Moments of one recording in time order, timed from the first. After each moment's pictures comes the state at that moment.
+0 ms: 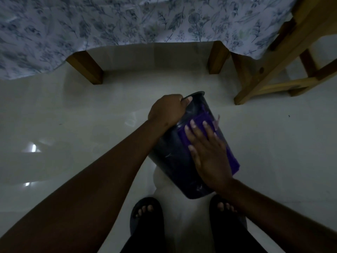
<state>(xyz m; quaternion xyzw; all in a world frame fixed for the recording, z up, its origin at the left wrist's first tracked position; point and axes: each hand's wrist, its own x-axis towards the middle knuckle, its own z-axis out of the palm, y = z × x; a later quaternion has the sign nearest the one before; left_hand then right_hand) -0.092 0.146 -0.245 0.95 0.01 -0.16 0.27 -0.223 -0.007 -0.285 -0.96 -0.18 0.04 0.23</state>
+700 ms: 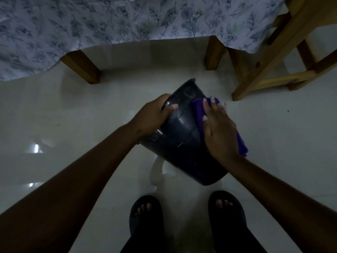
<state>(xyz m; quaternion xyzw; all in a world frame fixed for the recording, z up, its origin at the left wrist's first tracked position) -0.118 0.176 -0.235 0.91 -0.04 -0.20 0.37 -0.163 -0.028 -0.283 -0.96 -0.03 0.05 0.27</state>
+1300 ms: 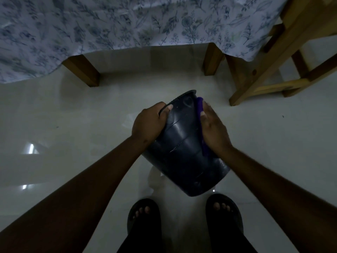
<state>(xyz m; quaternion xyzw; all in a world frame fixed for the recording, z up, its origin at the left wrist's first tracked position) -0.129 0.179 -0.257 0.94 0.02 -0.07 0.32 -0.136 -0.023 -0.297 -0.91 0.04 0.13 0.39</state>
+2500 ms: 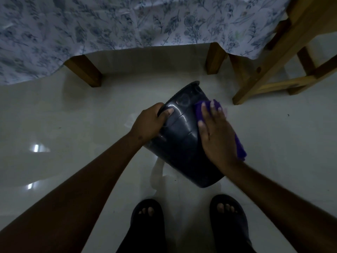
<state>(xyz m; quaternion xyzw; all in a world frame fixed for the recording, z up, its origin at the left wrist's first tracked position) -0.125 0.186 -0.248 0.92 0.03 -0.16 0.36 -0.164 -0.021 -0.285 -0.97 -0.04 0.06 0.23</state>
